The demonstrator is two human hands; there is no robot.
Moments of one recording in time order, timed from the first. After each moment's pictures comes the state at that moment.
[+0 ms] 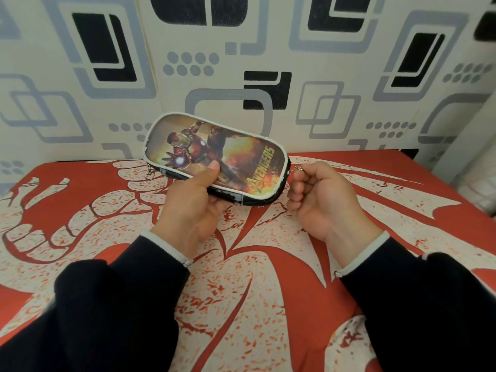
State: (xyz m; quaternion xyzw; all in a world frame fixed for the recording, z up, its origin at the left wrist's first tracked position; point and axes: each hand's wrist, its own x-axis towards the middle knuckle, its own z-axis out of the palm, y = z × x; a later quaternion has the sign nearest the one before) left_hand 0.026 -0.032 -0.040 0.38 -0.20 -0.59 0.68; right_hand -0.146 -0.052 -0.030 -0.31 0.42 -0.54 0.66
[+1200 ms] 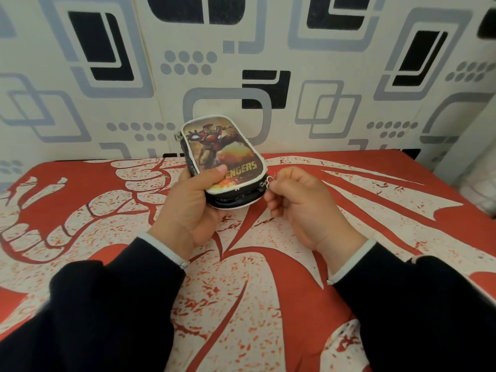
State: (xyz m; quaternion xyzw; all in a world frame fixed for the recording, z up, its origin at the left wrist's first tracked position) left_hand 0.022 -0.025 -0.035 0.33 -0.27 -0.63 0.65; right_hand -0.137 -0.042 -0.040 -0.54 0.39 -0.48 0.57
